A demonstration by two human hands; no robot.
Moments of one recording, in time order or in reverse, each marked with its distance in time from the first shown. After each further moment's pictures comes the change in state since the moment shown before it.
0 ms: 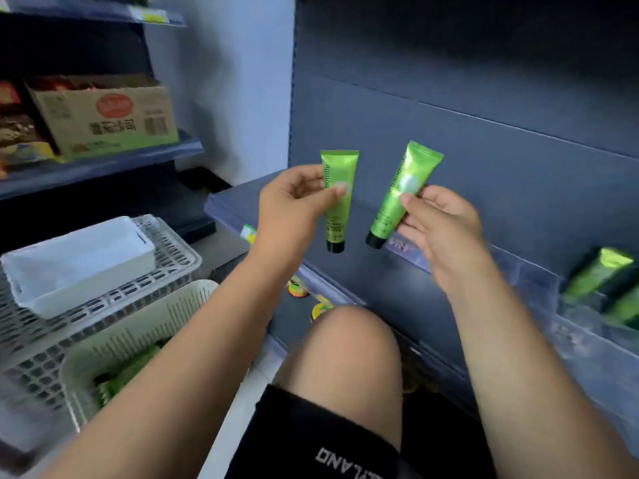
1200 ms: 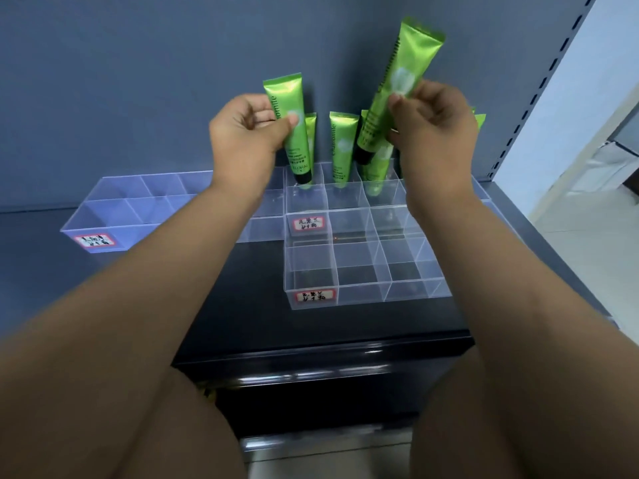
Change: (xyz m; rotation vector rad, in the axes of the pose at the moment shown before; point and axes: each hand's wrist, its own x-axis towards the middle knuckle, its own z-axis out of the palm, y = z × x) left_hand -0.051 -0.150 0.390 -0.097 -0.633 -0.106; right_hand -0.059 -0.009 -0.361 -0.169 0.932 -0.435
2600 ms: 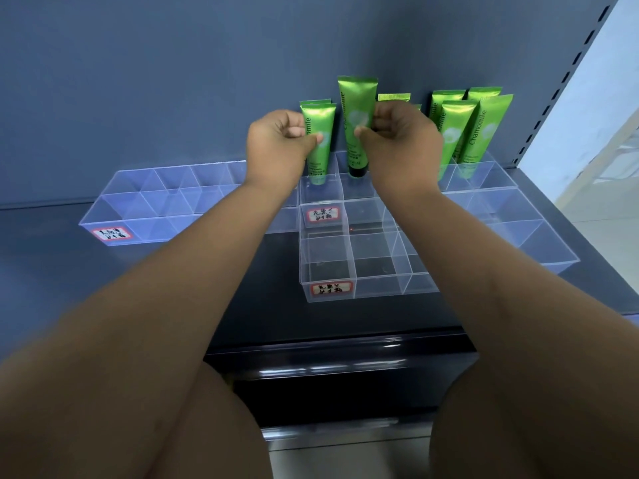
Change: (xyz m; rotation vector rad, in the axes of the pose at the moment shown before) left_hand 0.013 -0.043 0.005 0.296 -0.045 0.006; right_hand -0.007 0.048 0.030 -0.452 -0.084 -0.074
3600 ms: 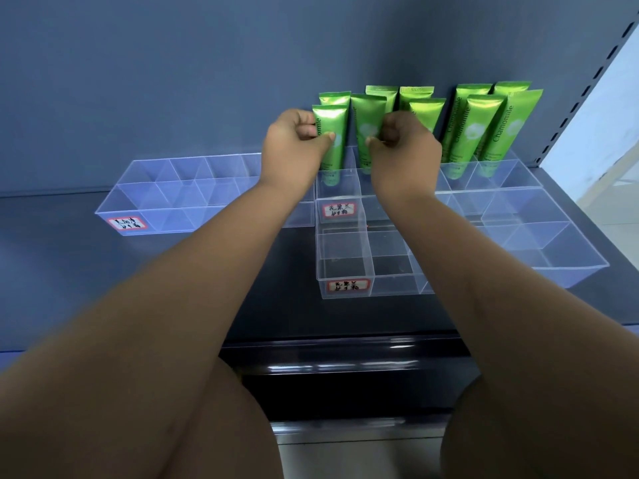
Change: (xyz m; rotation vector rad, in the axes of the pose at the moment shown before) left_hand -0.007 -0.007 -0.006 0.086 0.018 -0.077; right_hand -0.006 0.016 0.022 -0.208 0.009 0.037
